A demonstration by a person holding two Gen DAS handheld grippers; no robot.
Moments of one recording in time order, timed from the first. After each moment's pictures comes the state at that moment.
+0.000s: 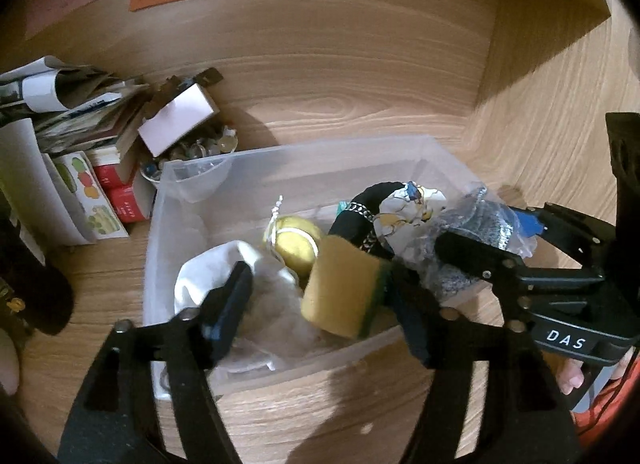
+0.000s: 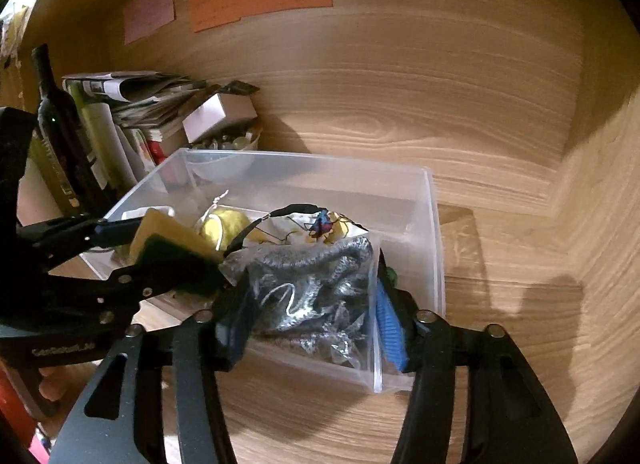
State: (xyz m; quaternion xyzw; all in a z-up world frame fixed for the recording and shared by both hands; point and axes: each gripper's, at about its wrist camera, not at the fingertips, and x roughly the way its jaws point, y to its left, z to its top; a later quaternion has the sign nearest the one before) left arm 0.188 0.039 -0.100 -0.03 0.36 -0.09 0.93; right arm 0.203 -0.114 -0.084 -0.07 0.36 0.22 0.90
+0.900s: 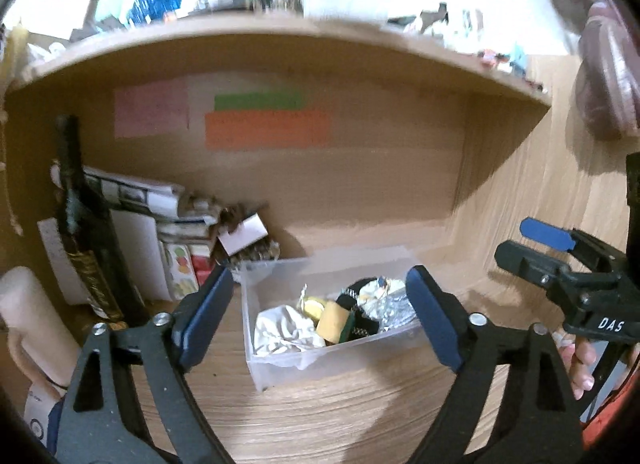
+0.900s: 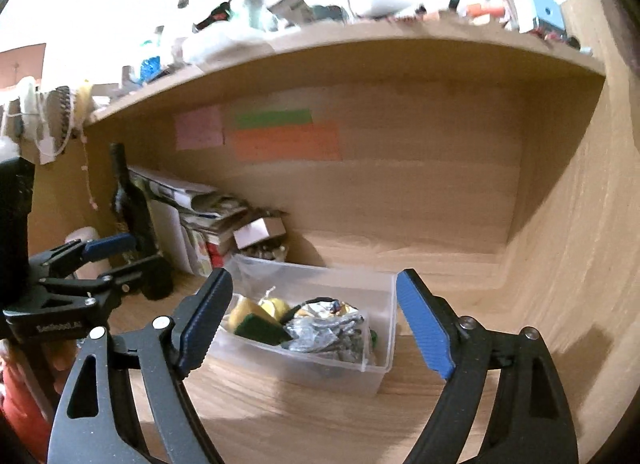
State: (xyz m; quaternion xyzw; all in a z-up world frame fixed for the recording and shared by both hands) left arm 0.064 0.048 0.007 -0.03 0.18 -0.04 0.98; right arm 0.096 -0.145 0.012 -0.03 0.19 0.24 0.95
